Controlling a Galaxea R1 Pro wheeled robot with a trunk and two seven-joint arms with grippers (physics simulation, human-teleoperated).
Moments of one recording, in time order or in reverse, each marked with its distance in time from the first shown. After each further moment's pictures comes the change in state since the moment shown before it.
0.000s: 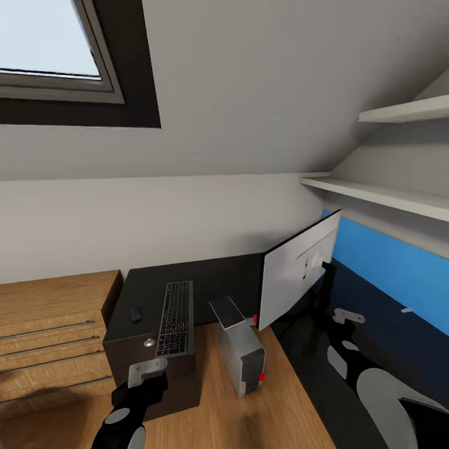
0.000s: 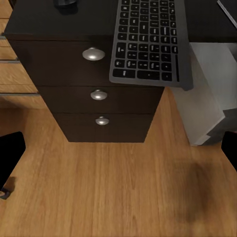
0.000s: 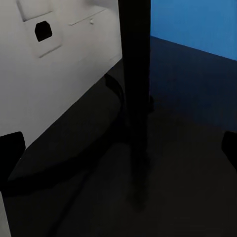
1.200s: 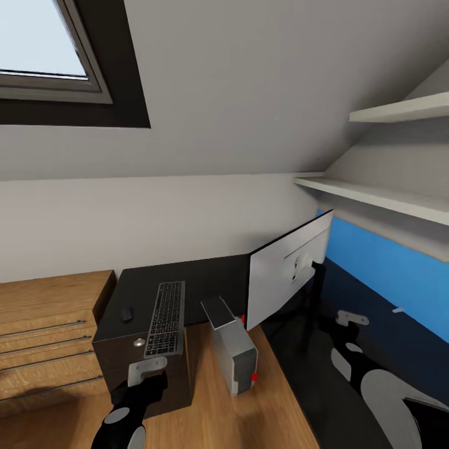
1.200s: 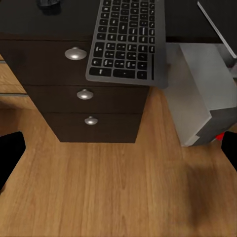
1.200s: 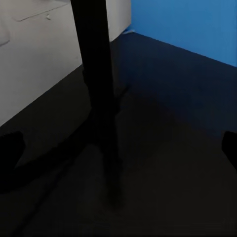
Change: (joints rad) left arm 0.000 0.000 -0.001 -0.008 -0.002 -0.005 0.002; right arm 0.000 -0.020 0.005 0.020 0.007 0.006 -0.003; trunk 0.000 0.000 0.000
